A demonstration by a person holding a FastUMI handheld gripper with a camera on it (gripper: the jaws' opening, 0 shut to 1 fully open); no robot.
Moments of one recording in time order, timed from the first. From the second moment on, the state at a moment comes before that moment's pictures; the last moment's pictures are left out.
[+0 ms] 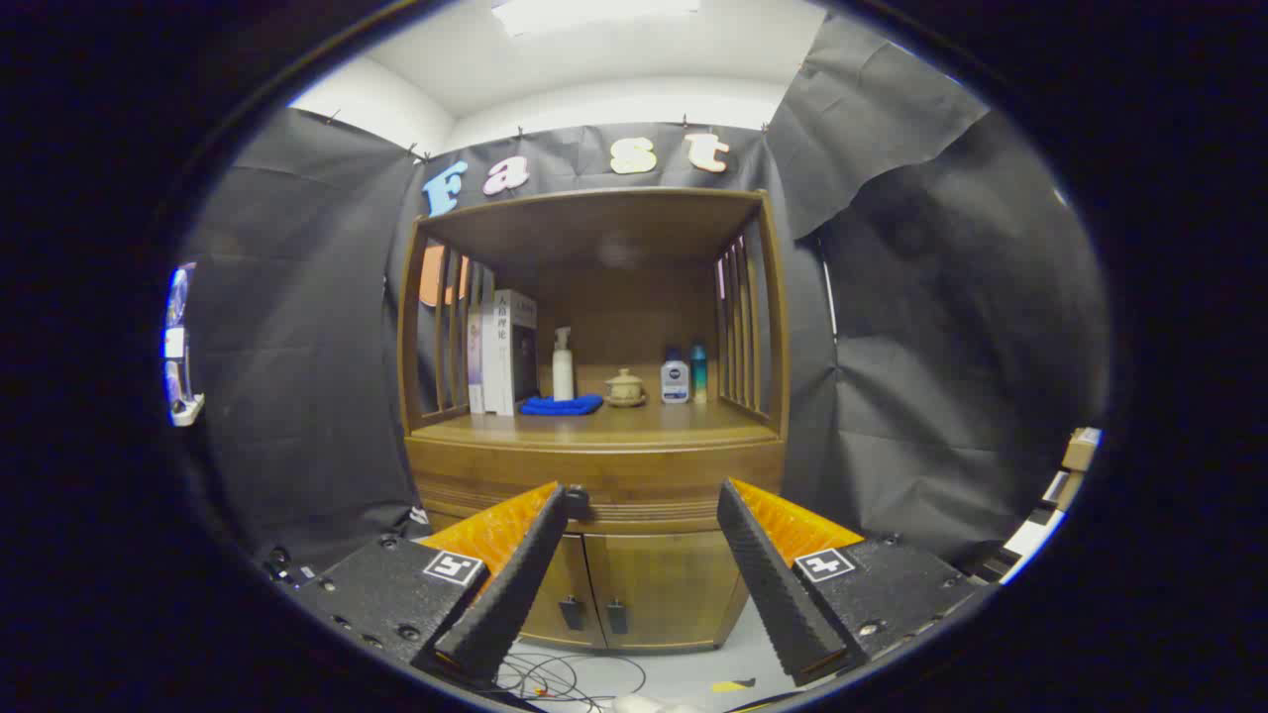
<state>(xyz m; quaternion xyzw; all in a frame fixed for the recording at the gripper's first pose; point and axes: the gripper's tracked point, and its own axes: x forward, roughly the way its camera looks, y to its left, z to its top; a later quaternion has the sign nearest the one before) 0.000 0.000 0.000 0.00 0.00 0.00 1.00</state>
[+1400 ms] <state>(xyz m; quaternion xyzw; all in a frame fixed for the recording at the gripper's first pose) 0.096 0.034 -0.007 0.00 0.01 0.00 1.00</state>
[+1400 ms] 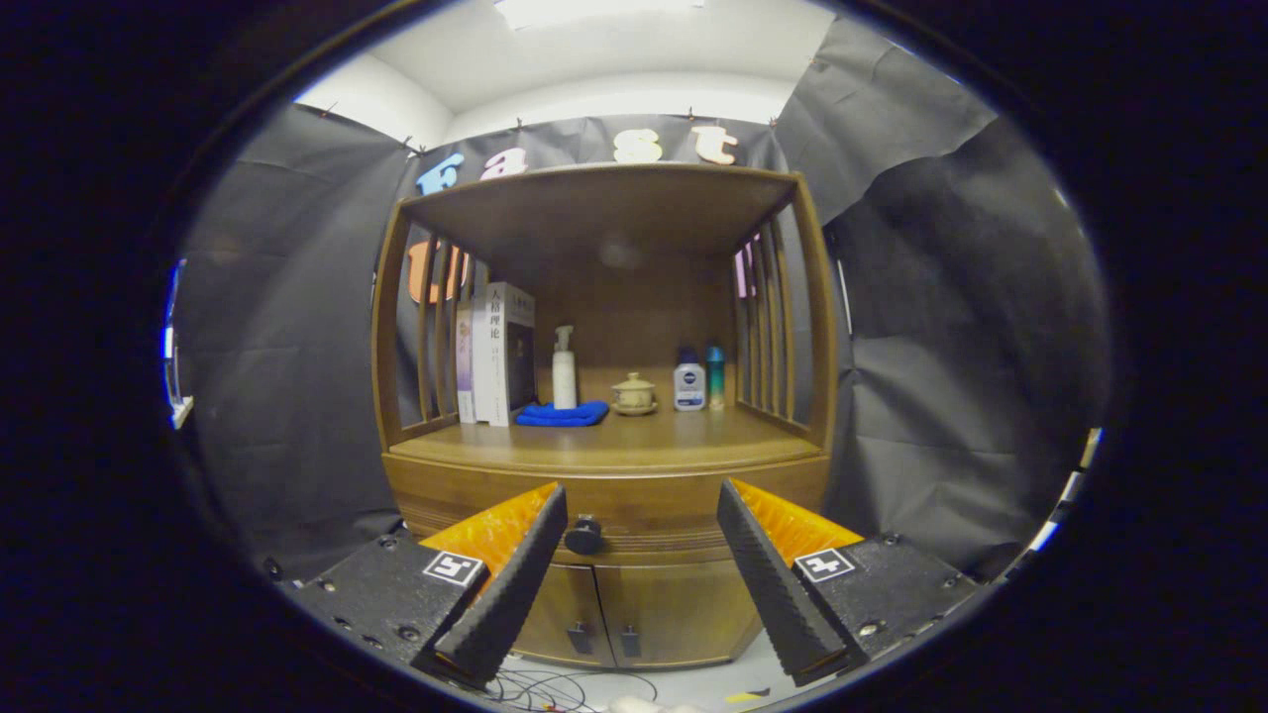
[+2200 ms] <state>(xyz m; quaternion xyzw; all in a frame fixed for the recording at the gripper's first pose) 0.219 0.076 -0.116 -0.04 0.09 0.00 1.00</state>
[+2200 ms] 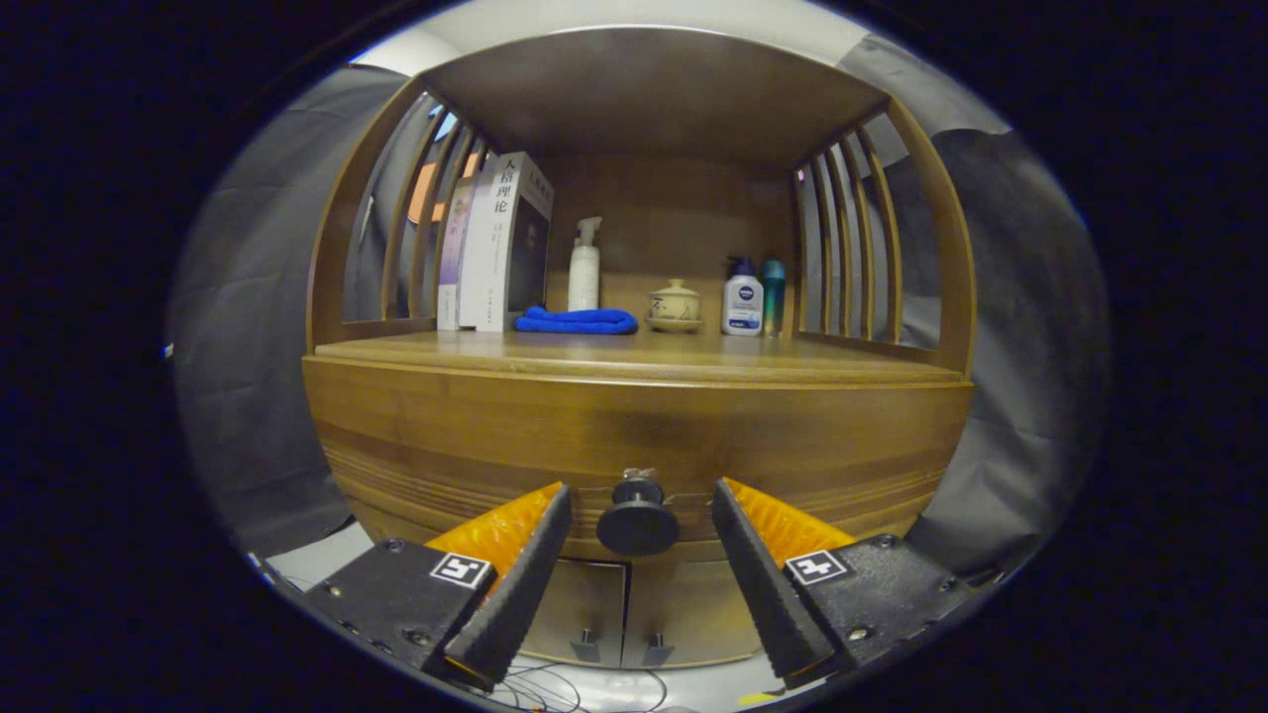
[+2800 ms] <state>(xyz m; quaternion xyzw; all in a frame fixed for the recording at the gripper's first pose) 0.231 0.071 -0.126 0.00 0.11 -0.01 0.99</state>
